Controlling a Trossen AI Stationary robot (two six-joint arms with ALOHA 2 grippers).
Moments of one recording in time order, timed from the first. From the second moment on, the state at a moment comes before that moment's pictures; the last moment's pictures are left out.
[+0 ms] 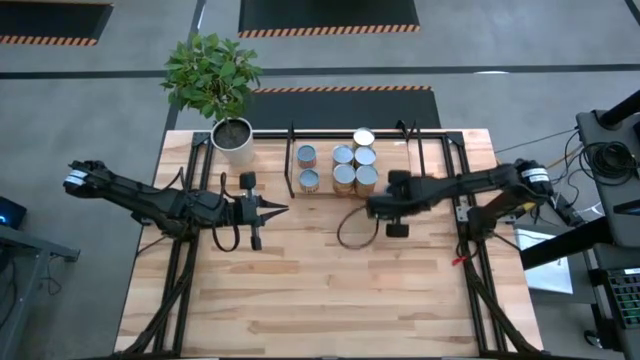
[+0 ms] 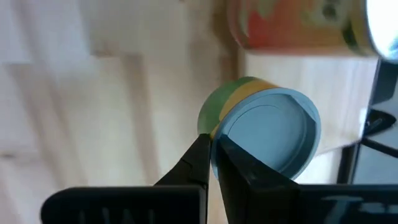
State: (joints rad) left arm -0.26 0.96 0.70 0.07 -0.46 0.25; right arm 0.03 1.51 1.15 -1.12 0.34 0.07
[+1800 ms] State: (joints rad) left arm -0.26 0.96 0.70 0.07 -0.46 0.25; right arm -0.25 1.45 0.99 -0.86 0.25 -0.19
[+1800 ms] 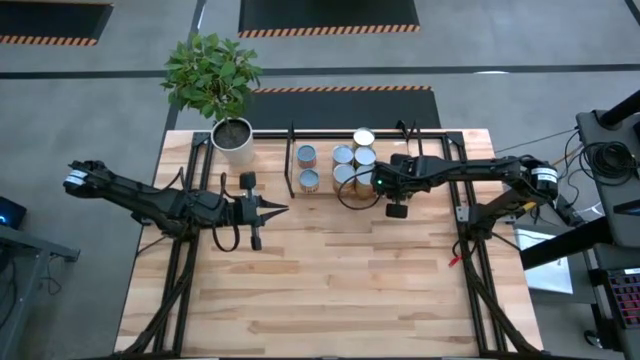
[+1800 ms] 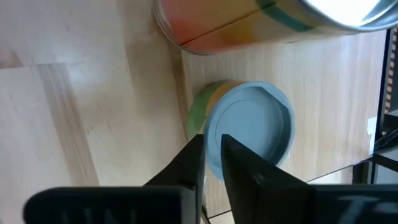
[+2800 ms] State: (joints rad) left arm -0.26 0.96 0.70 0.09 -0.46 0.25; right arm -0.33 1.42 0.89 -0.70 0.26 -0.26
